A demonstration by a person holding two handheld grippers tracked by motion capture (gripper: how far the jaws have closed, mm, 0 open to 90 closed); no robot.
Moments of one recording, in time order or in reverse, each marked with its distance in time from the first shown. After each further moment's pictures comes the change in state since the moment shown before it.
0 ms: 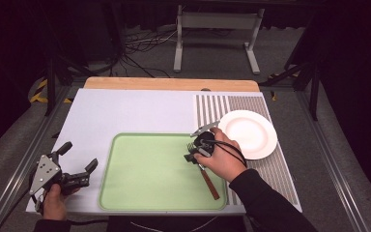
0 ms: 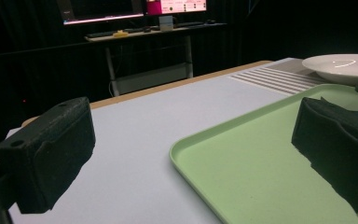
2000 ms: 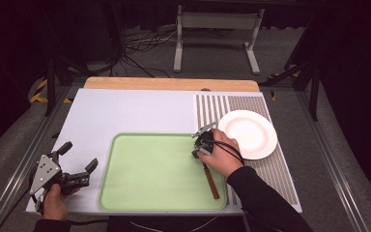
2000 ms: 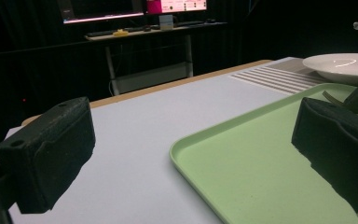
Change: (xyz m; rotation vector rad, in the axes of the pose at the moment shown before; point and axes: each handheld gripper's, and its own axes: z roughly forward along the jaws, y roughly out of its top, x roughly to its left) left arm 0.000 0.000 0.001 0.003 0.000 -0.002; right arm -0.025 -0.008 0.023 0.091 -0.083 -0.030
